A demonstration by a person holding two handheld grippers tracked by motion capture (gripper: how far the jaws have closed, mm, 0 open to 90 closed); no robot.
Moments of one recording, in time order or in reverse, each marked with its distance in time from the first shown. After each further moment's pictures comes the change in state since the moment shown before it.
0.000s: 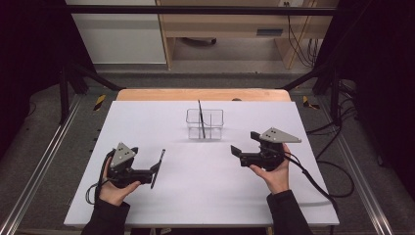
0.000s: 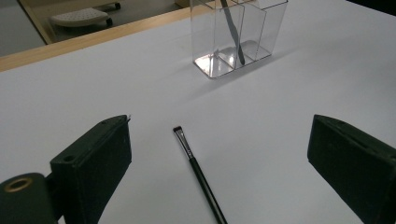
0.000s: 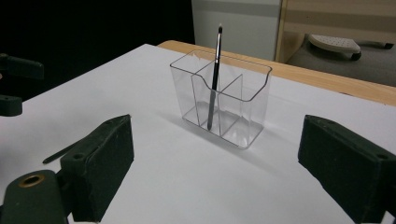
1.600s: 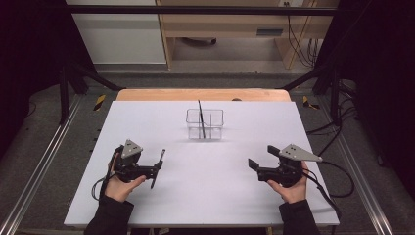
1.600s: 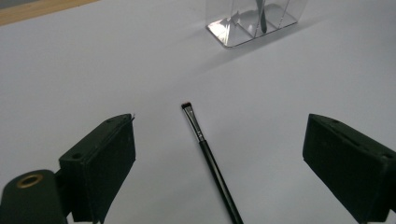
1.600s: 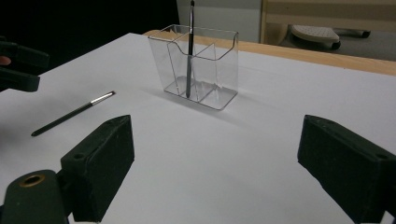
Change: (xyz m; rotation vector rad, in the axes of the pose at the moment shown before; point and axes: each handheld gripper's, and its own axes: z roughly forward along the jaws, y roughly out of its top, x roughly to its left) left arm 0.006 0.000 0.030 0.160 0.048 -0.041; right arm -0.016 -0.039 -0.039 0.002 -0.053 0.034
